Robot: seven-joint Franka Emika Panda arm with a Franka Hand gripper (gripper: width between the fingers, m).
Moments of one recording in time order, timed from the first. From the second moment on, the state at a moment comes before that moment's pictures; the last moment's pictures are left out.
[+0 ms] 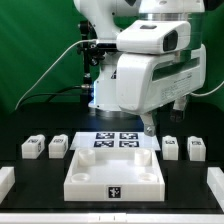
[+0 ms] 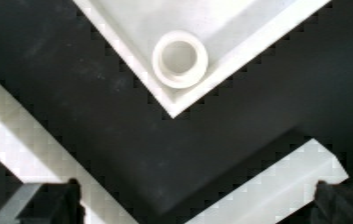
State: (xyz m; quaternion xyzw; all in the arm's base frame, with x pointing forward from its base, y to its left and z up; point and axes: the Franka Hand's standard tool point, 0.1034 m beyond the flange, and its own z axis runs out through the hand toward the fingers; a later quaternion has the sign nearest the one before) arm 0.563 0.059 0.121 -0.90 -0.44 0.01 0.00
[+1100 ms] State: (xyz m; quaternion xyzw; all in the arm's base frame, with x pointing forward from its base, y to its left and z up) arm 0.522 0.046 0.108 -0.88 -0.48 0.01 0.01
